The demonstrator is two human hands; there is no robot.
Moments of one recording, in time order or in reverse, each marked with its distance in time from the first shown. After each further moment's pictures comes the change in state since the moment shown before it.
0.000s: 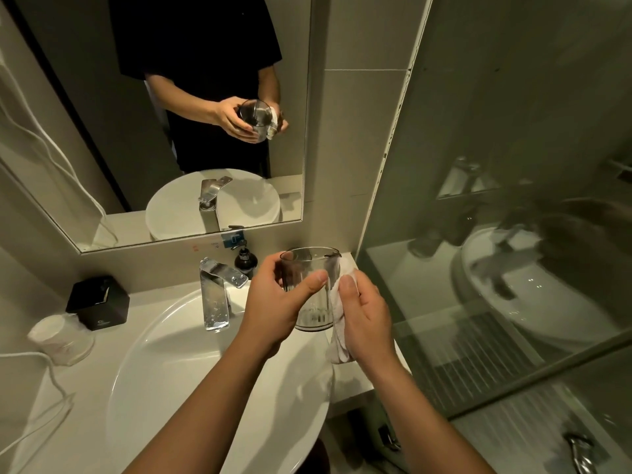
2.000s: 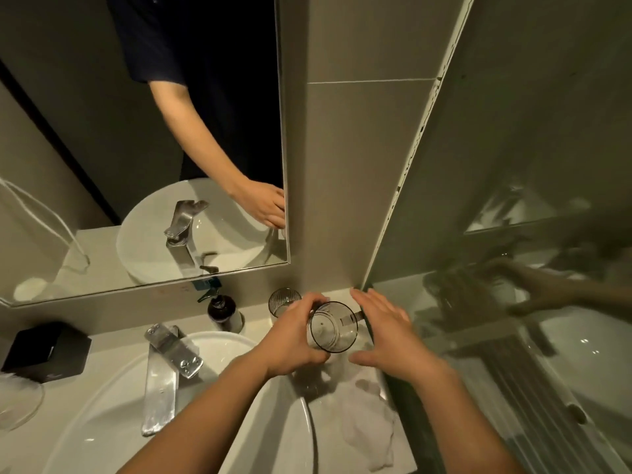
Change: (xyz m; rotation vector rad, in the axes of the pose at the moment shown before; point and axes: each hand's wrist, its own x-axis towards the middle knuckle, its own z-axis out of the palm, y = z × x) left_hand 0.166 -0.090 0.065 0.643 -0.495 0.045; right_hand 0.200 0.099 -0.067 -0.815 -0.598 -0.079
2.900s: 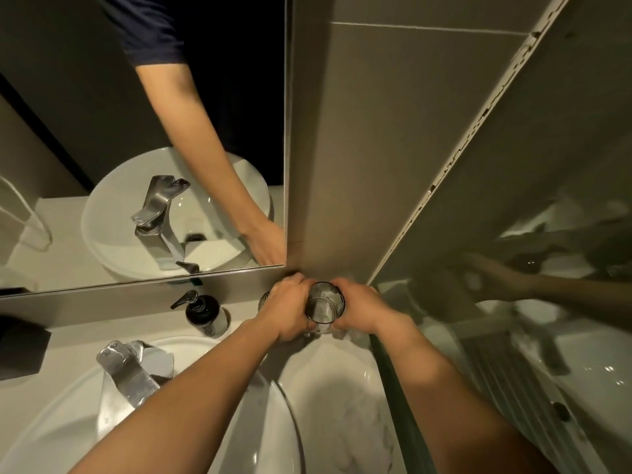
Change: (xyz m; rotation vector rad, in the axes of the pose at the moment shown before) left_hand 0.114 -0.063 0.004 0.406 0.007 -0.075; right_hand 0.150 0.024 0.035 -0.019 -0.223 0.164
